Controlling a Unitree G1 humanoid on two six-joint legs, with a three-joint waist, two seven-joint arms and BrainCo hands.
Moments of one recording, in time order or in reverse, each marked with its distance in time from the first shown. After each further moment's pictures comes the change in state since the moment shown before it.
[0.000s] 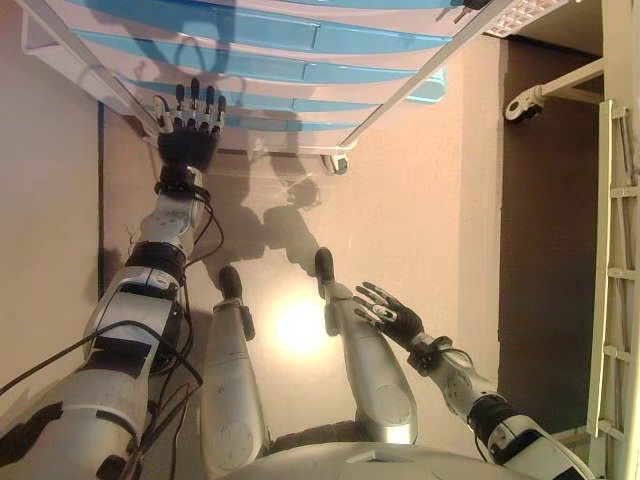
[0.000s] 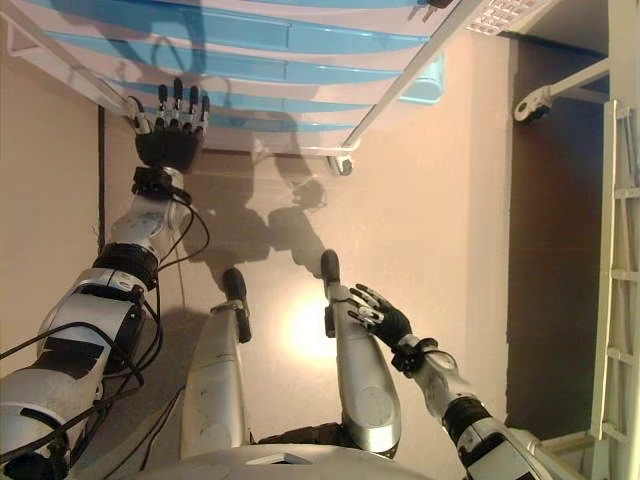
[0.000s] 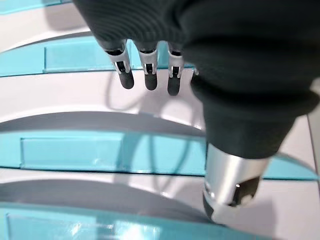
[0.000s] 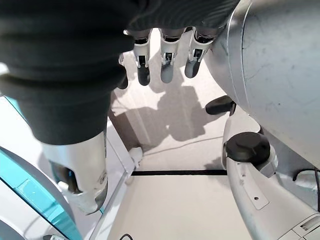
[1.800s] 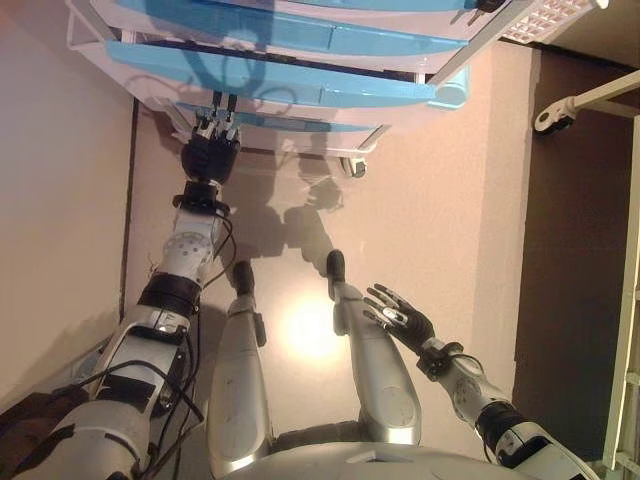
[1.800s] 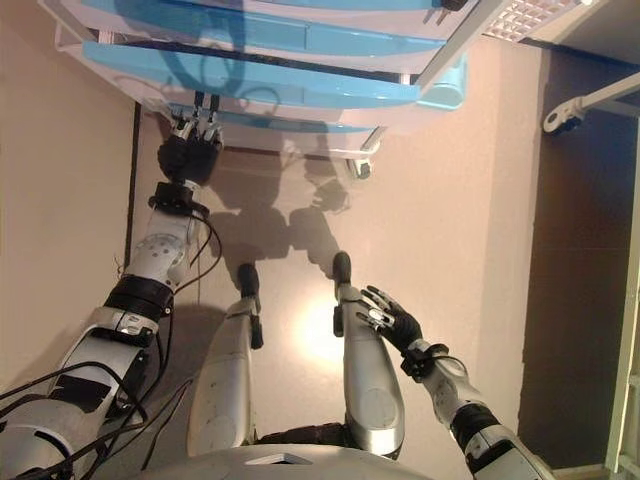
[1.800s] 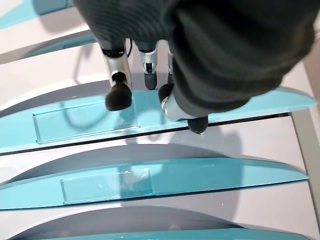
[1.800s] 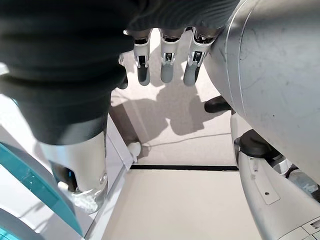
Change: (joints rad) left arm 0.236 -0.047 -0.010 -0.436 0.130 -0.152 0.187; right arm 0.026 -0.023 -0.026 0.015 0.010 -0.027 0.013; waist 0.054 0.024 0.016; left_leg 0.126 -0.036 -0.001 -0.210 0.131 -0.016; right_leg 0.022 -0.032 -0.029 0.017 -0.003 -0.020
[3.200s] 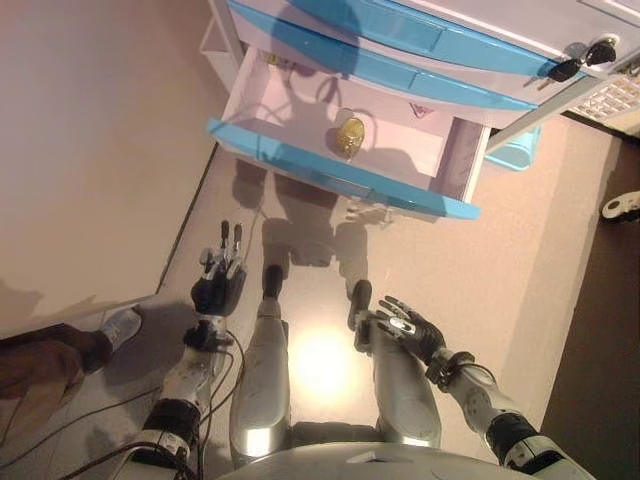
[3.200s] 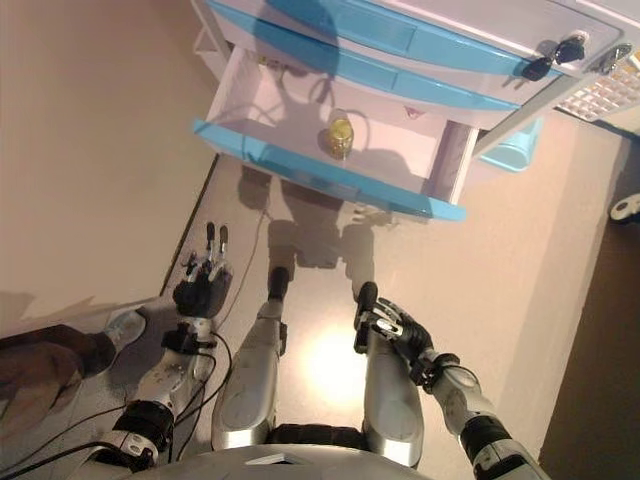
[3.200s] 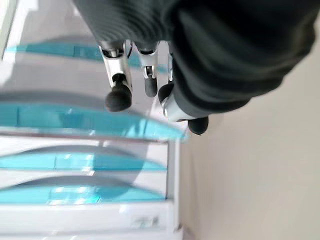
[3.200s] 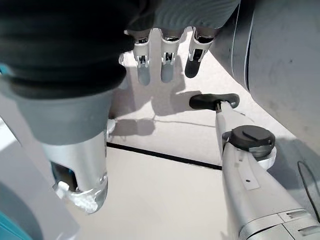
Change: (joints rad) left arm 0.607 -0.172 0.087 0.132 -0.020 0.254 -0.559; right arm 0.069 -0.010 -0.119 -0.055 -0.147 0.075 -0.076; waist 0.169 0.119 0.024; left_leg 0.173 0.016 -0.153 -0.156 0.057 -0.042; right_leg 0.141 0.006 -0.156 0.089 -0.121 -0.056
